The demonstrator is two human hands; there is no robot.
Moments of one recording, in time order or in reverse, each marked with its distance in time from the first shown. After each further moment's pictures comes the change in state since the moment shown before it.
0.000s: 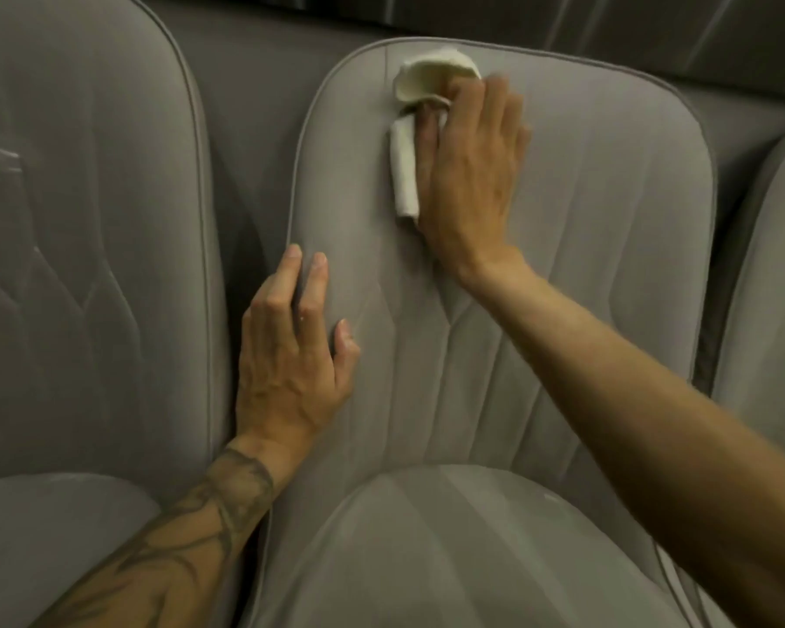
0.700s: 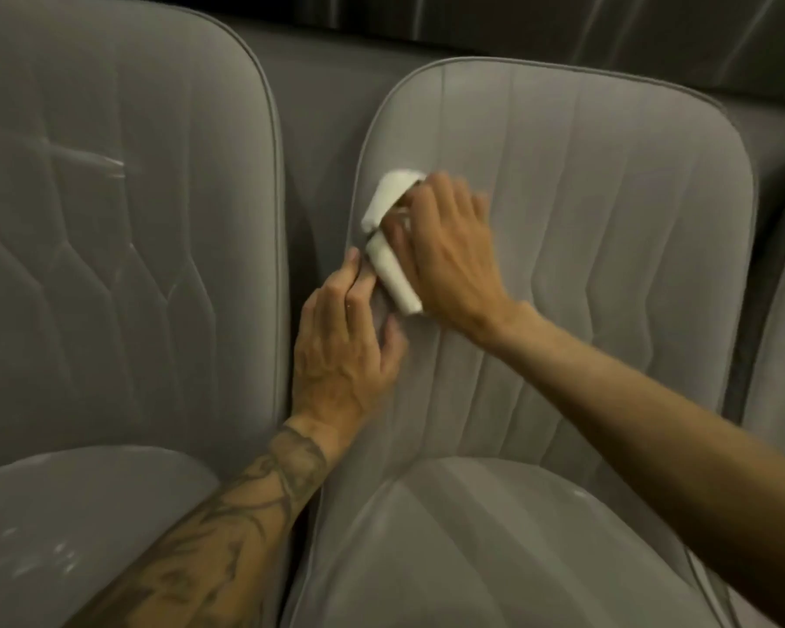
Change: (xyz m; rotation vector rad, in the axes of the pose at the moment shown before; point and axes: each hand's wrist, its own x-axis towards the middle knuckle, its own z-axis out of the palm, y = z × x) left_hand 0.009 0.008 -0.018 -0.040 -0.068 -0.081; right_hand -0.052 -0.041 -0.041 0.246 -0.383 -0.301
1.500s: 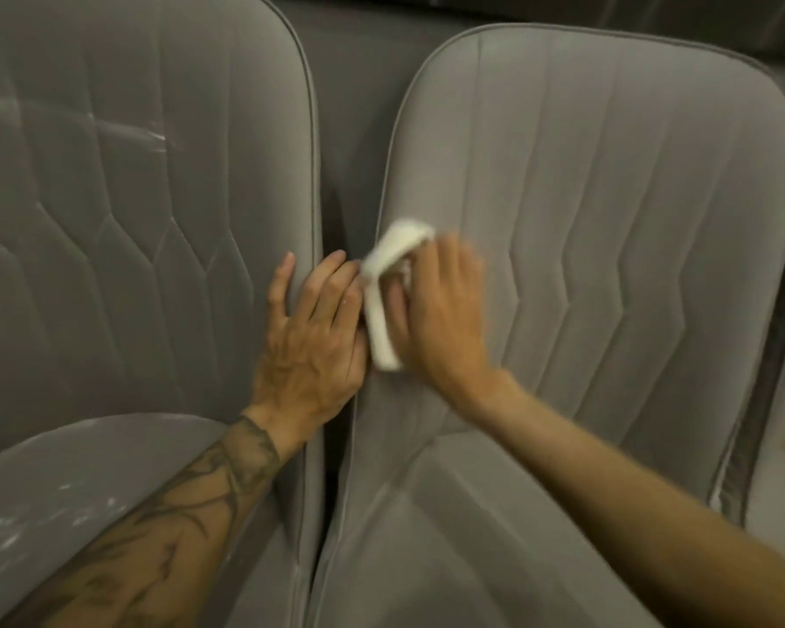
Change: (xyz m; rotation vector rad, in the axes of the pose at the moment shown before) left_hand -0.023 -0.058 -0.037 0.246 -0.121 0.221; right_hand -0.071 -0.054 0.033 0.095 0.035 0.156
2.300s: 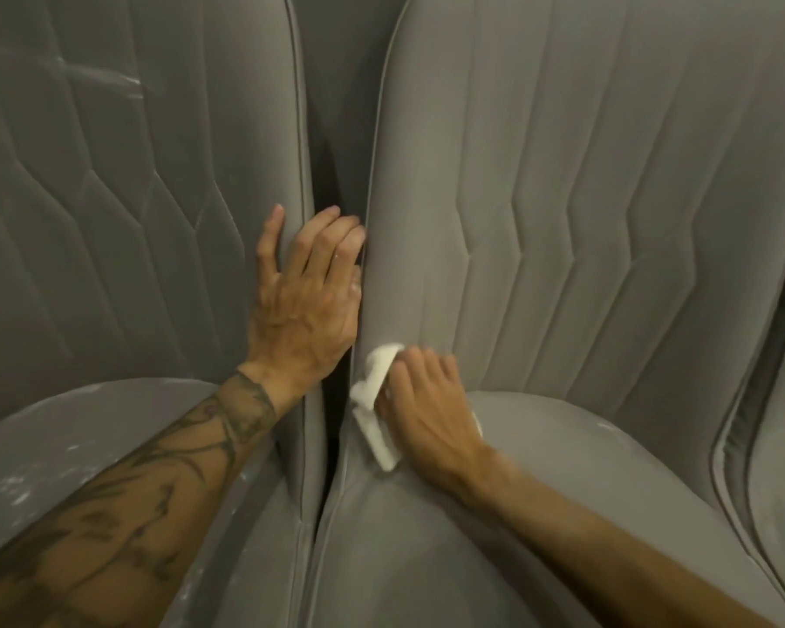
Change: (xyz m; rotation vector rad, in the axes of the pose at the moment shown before) left_hand -0.002 -0.002 0.004 0.008 0.025 0.004; right_hand -0.137 -0.012 -0.001 -0.036 -0.348 -0.187
